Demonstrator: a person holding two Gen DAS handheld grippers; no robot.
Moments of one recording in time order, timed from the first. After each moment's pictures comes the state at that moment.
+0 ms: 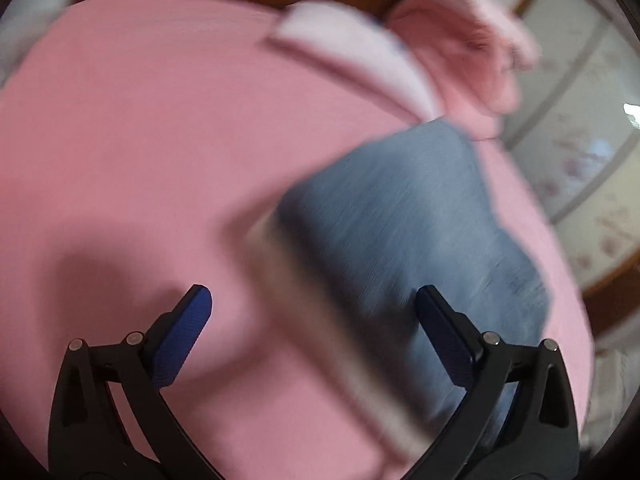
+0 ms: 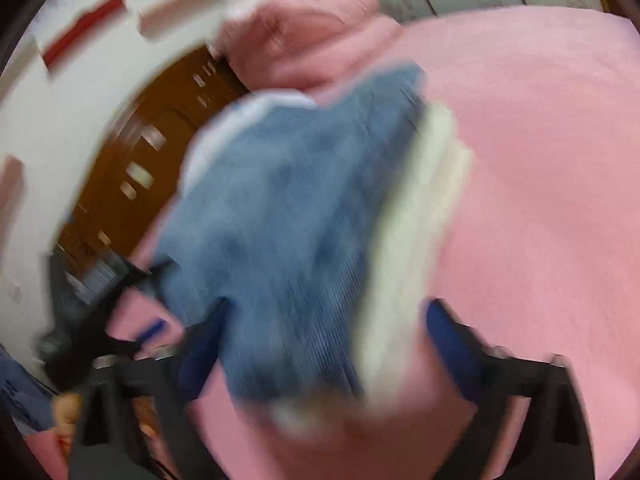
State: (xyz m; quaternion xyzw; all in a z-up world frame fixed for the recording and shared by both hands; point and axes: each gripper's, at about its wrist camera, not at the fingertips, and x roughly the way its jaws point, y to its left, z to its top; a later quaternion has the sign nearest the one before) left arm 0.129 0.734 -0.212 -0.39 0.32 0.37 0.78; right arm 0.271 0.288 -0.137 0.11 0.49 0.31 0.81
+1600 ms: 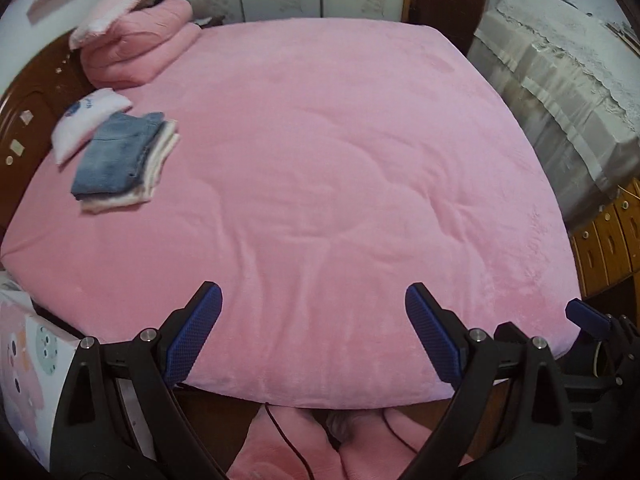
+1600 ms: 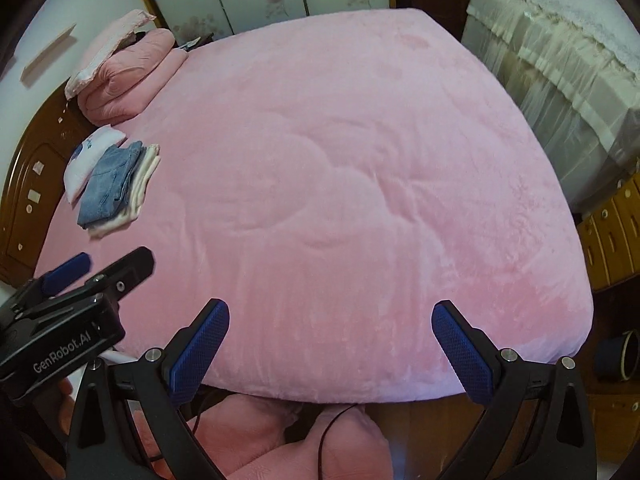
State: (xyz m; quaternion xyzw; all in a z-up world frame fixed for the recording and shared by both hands) left arm 0.013 0.101 0.086 -0.01 0.51 0.03 0.86; right arm -0.064 -0.236 0.186 0.03 0.55 0.00 0.84
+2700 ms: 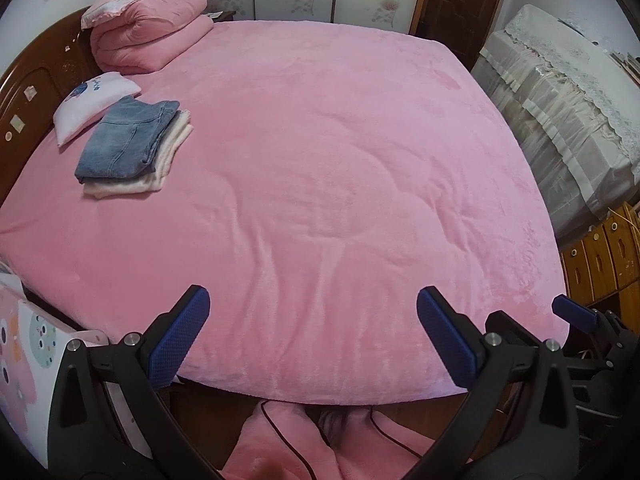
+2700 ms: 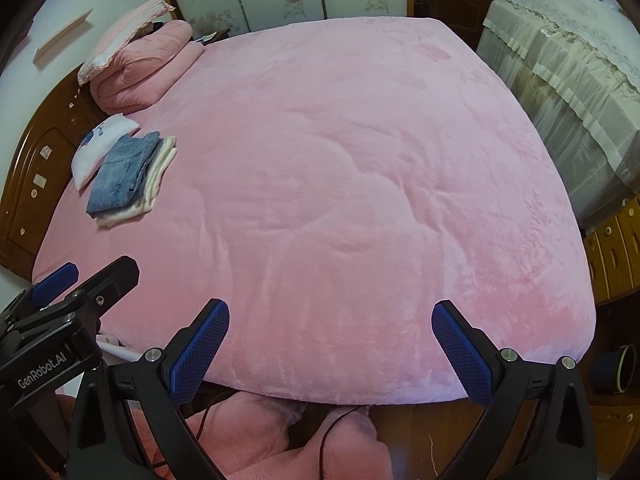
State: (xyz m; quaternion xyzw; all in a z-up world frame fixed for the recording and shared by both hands) left arm -0.010 0.166 0.096 -0.06 0.50 0.04 0.86; right arm -0.055 -0.179 0.211 0.02 0.55 0.02 0.84
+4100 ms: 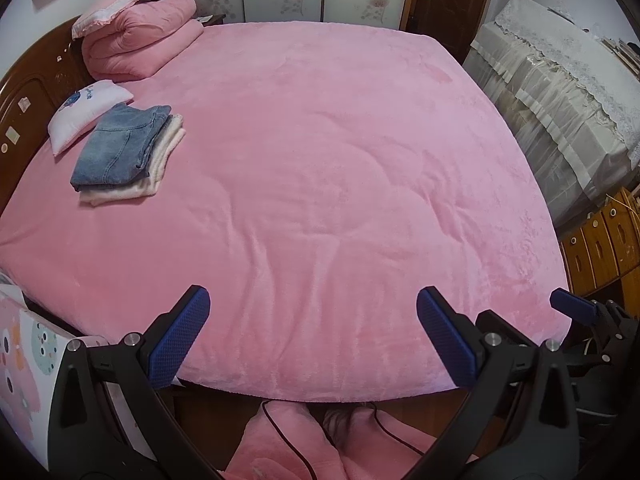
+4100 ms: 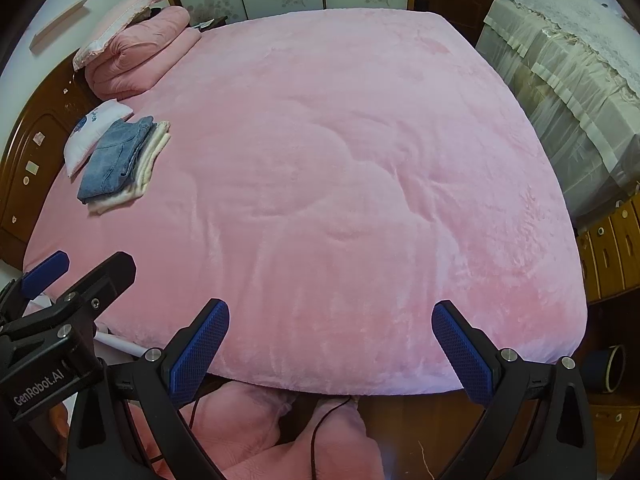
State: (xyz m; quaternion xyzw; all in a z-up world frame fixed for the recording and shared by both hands) left arm -0.011 0.153 0.091 -0.04 0.50 0.02 0.86; right arm -0.056 -0.180 0.201 0.00 0.56 0.01 0.83
